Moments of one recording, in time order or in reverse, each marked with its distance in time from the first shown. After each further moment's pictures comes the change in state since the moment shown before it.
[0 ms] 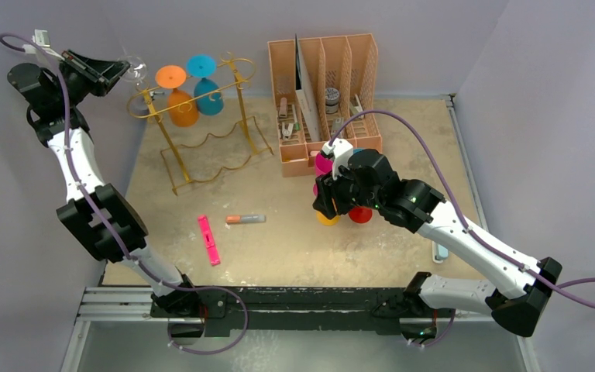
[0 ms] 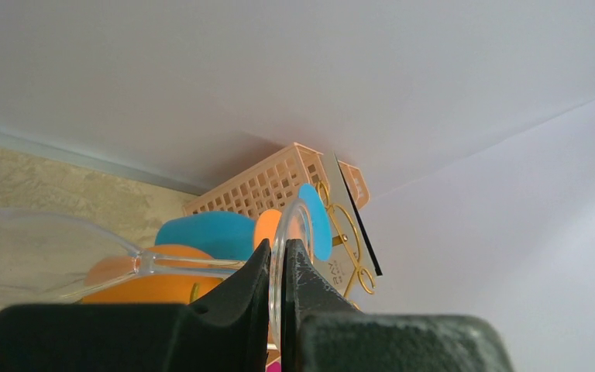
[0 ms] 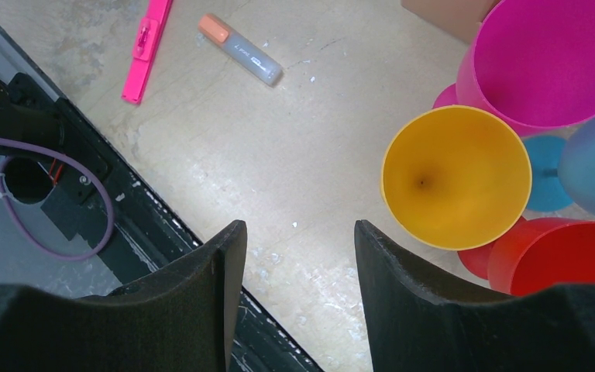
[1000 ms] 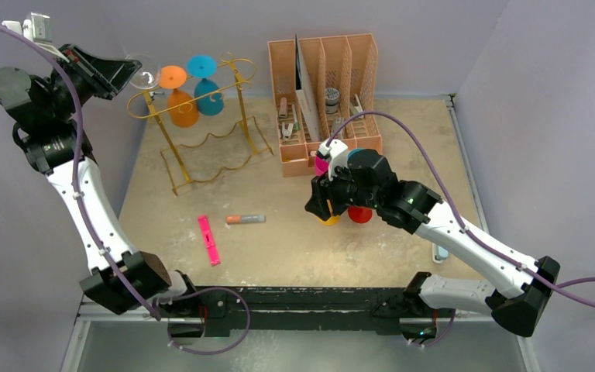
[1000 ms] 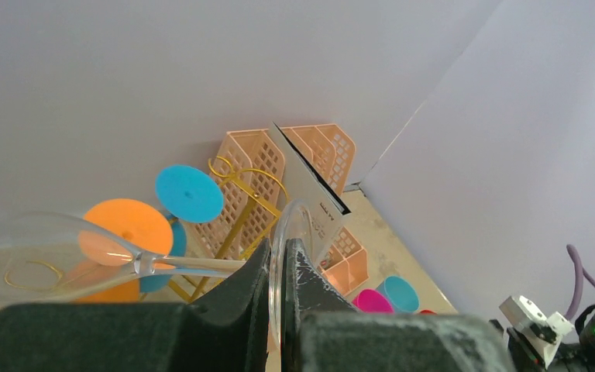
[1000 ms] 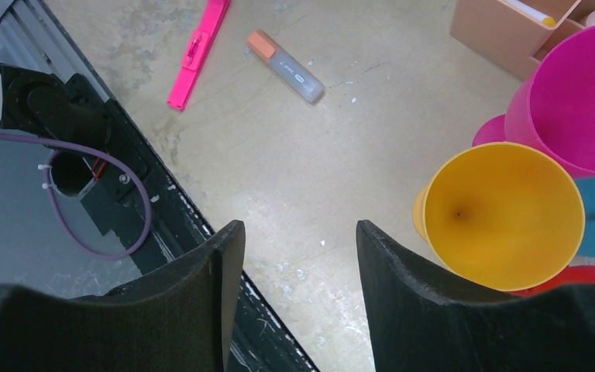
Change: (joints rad) left arm -0.040 -0.389 -0.038 -0.150 0.064 0.288; right arm 0.000 0.001 -0.033 0.099 -0.102 0.000
